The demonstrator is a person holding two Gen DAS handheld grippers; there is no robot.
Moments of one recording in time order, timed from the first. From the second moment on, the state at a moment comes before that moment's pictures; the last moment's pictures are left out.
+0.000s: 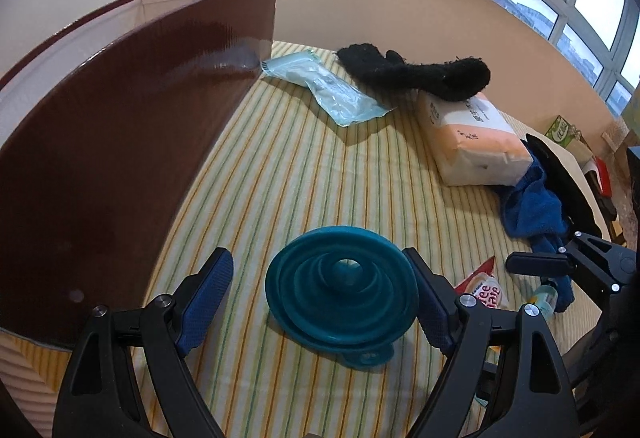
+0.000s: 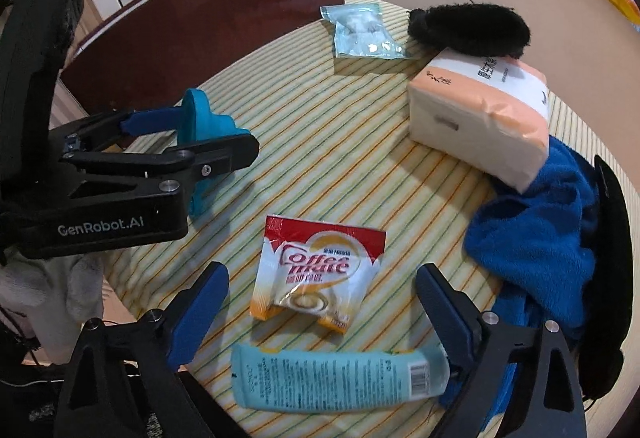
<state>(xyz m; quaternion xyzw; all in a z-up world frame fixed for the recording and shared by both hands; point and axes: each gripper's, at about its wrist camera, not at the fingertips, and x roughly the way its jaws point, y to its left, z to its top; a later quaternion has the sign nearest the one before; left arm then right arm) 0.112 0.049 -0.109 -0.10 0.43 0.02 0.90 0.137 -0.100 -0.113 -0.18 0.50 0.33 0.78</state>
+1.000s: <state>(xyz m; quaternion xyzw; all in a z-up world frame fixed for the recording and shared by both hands) 0.095 0.040 -0.076 -0.10 0.38 0.01 0.92 0.131 -0.118 -0.075 -0.14 0.47 0.31 0.81</state>
